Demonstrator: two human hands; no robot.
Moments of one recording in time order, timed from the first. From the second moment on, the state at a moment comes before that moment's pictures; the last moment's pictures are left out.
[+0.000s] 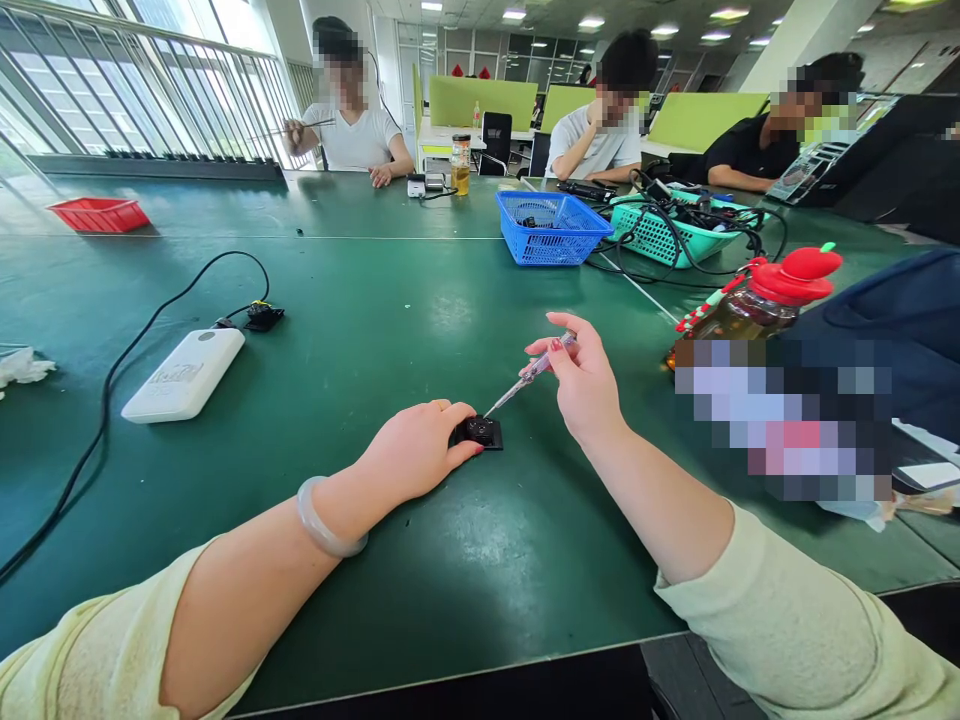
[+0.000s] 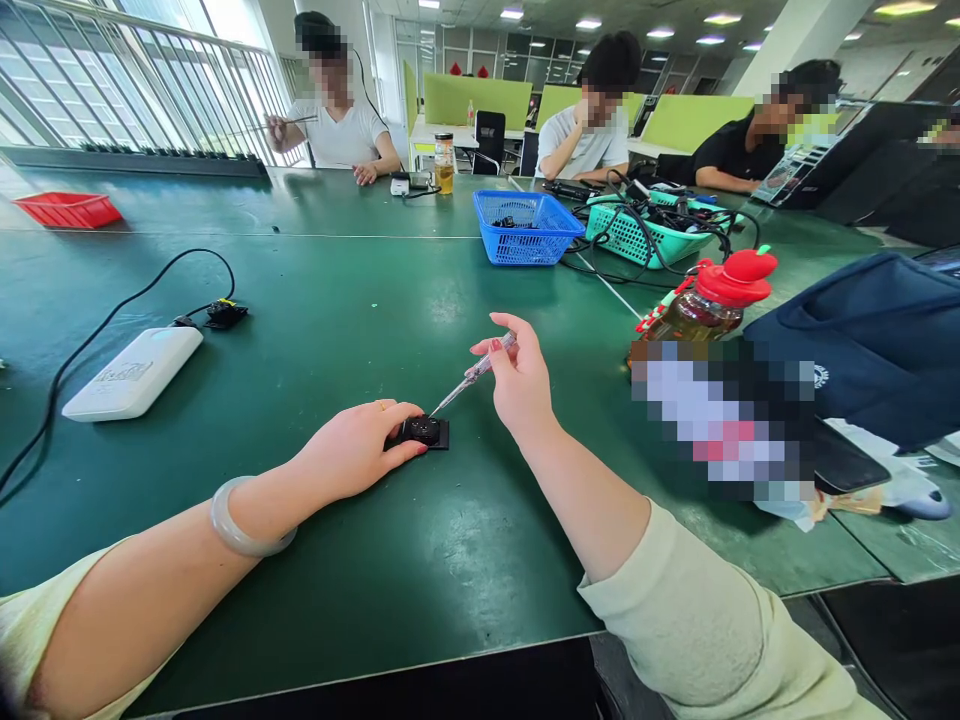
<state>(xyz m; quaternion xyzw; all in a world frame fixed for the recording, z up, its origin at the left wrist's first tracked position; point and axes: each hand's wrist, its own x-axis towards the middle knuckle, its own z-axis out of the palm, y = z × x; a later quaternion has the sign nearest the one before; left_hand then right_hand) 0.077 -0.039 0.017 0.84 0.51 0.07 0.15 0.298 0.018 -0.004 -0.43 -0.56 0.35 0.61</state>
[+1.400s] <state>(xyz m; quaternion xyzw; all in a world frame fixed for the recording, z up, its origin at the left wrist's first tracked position) 0.077 -0.040 0.018 0.84 0.51 0.06 0.16 0.293 0.004 0.006 -0.40 -0.63 0.26 0.61</state>
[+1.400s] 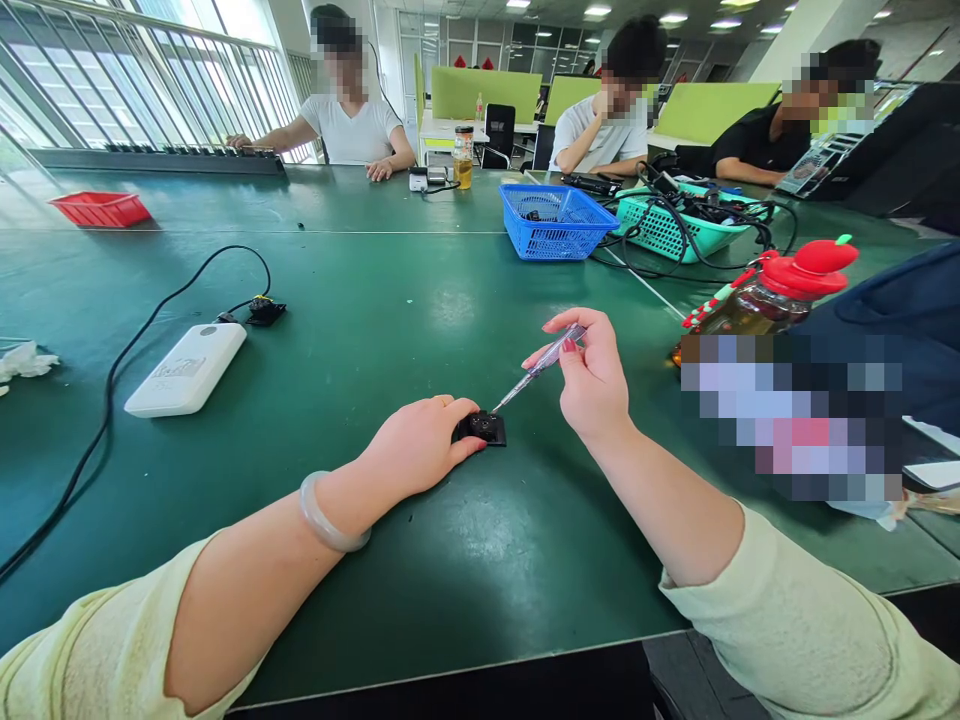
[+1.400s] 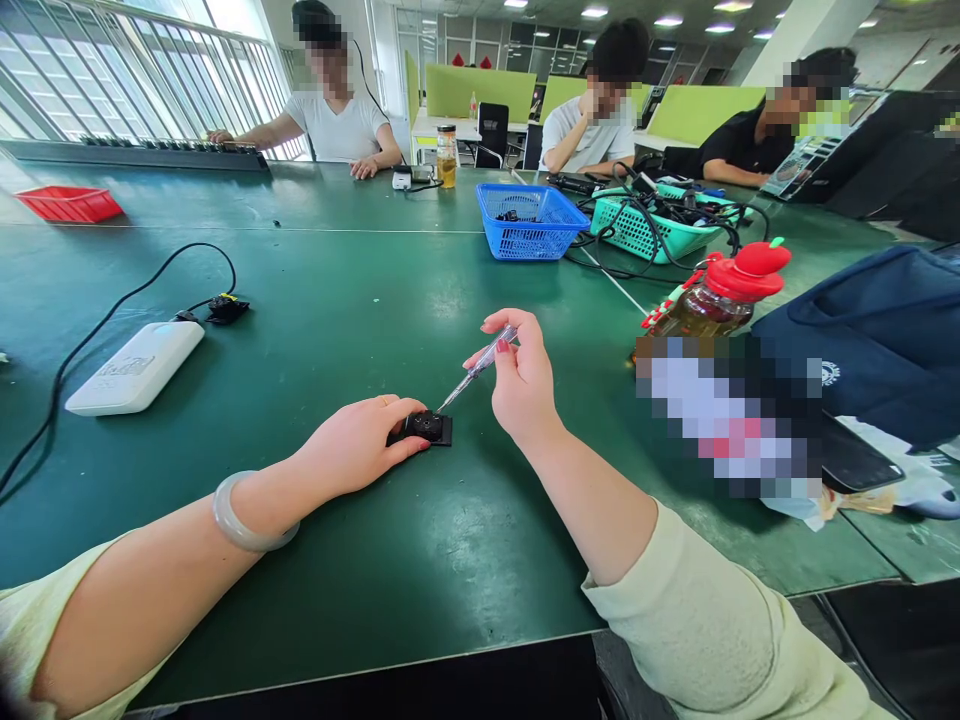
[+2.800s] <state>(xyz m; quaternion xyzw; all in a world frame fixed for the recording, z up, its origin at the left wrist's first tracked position) 0.078 -0.039 0.015 0.84 0.51 0.06 0.15 0.299 0.019 0.004 -0.48 -0.51 0.46 0.55</state>
